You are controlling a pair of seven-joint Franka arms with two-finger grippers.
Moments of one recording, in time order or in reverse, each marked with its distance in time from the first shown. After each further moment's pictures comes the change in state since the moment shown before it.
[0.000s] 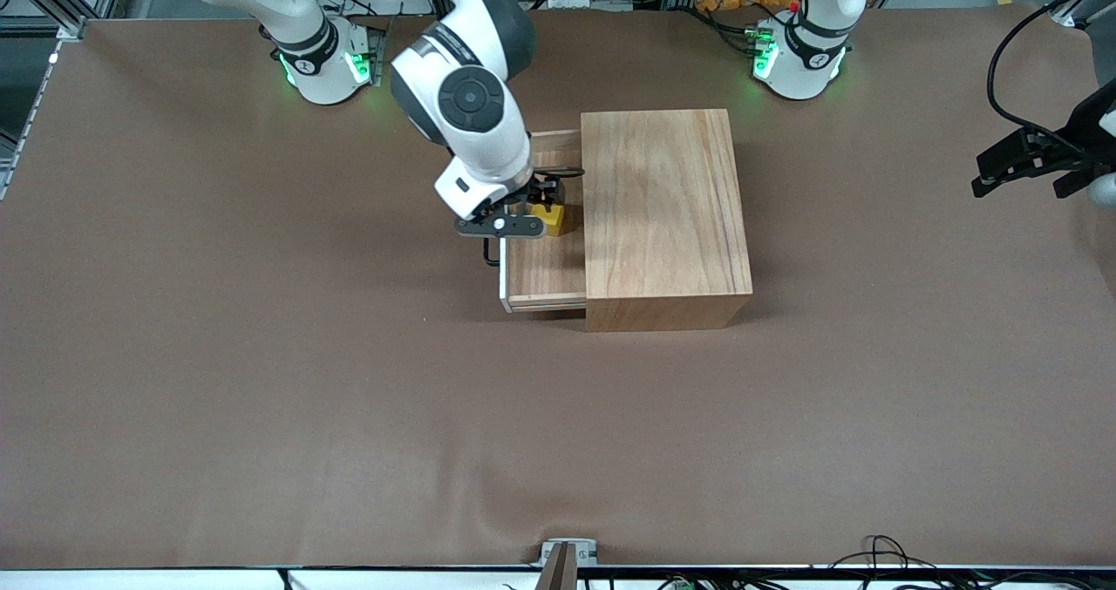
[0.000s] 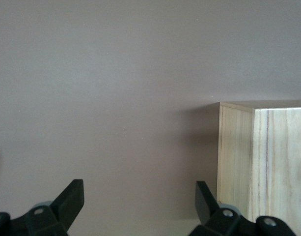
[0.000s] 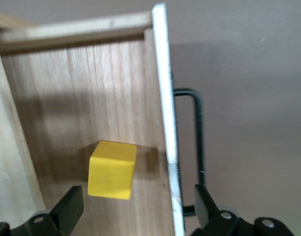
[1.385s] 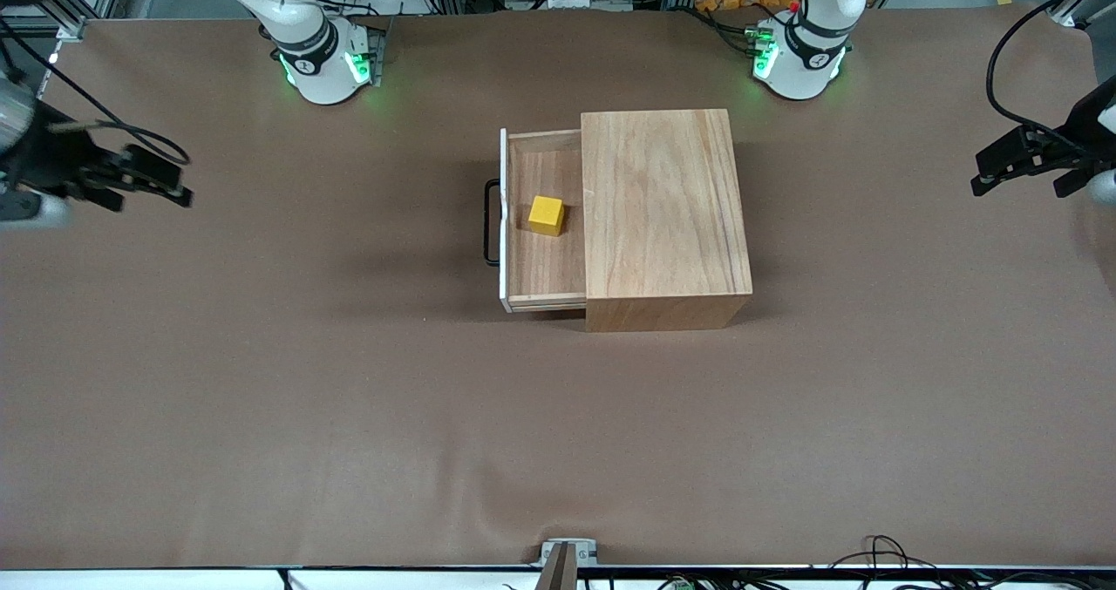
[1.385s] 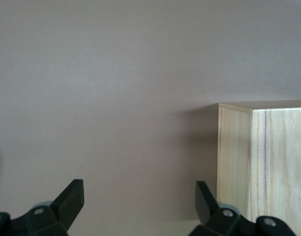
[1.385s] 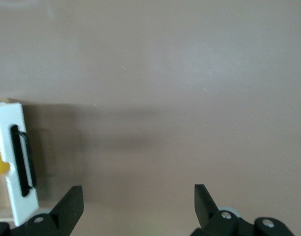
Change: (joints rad) left arm -0.001 -0.001 -0.004 0.008 0.001 0.000 0.003; right arm -0.684 -0.366 -0.066 0.055 -0.031 -0.408 -0.768
